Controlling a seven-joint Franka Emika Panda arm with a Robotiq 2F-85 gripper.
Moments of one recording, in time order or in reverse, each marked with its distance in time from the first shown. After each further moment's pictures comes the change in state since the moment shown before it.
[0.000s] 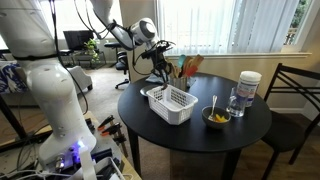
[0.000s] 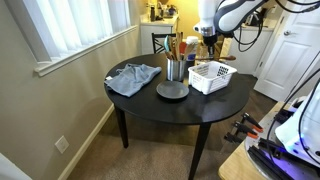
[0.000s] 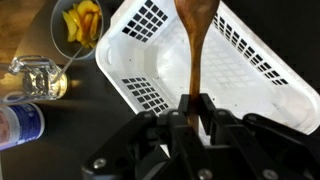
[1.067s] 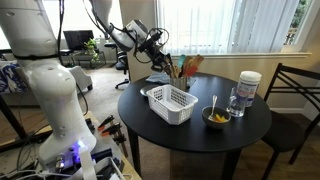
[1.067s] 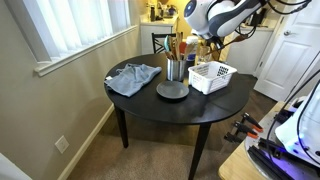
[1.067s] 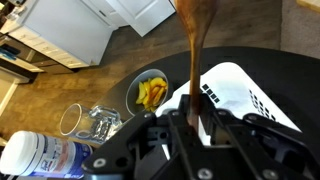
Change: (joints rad) arm 0.080 0.056 0.076 0.082 -0.362 -0.462 0.111
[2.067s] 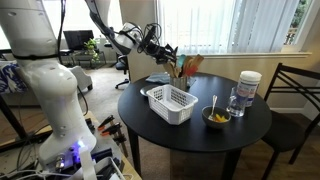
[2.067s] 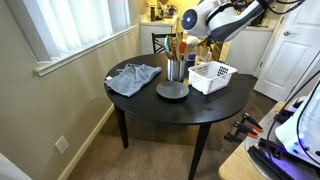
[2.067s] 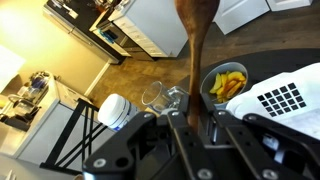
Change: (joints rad) arm 0.048 0.006 0.041 -0.023 -0.373 0.000 0.070
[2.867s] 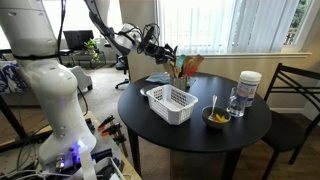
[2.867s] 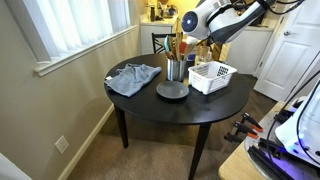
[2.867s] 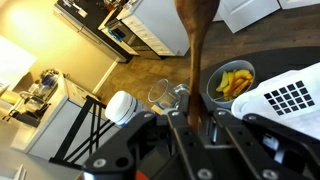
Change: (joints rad) arm 0.004 0.000 0.009 -0.009 -0.032 0.000 0.021
